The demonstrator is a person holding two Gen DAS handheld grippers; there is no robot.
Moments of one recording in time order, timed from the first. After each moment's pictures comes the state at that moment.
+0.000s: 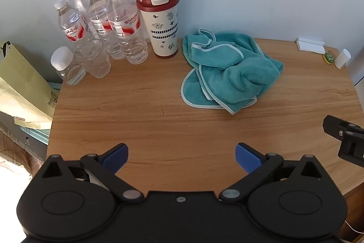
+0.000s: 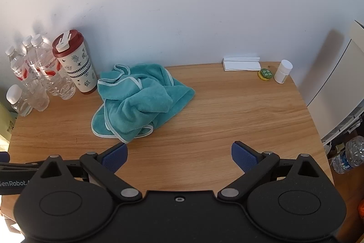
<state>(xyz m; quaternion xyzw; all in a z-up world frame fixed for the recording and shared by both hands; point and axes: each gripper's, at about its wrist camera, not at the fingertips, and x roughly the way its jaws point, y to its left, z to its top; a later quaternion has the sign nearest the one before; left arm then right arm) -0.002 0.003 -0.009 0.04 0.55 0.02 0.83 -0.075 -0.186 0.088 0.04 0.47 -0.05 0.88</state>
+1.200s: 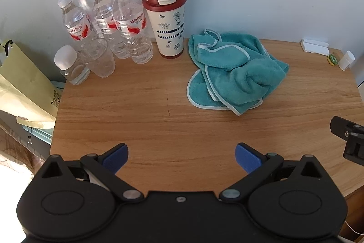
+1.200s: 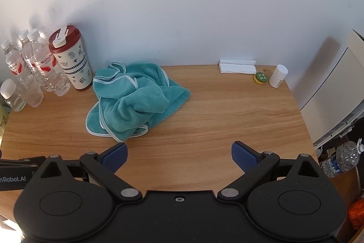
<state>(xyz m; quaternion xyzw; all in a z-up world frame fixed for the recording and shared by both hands) 0.002 0.012 -0.009 0.04 0.55 0.03 0.83 -0.072 -0.177 0.093 0.02 0.47 -0.06 0.88</state>
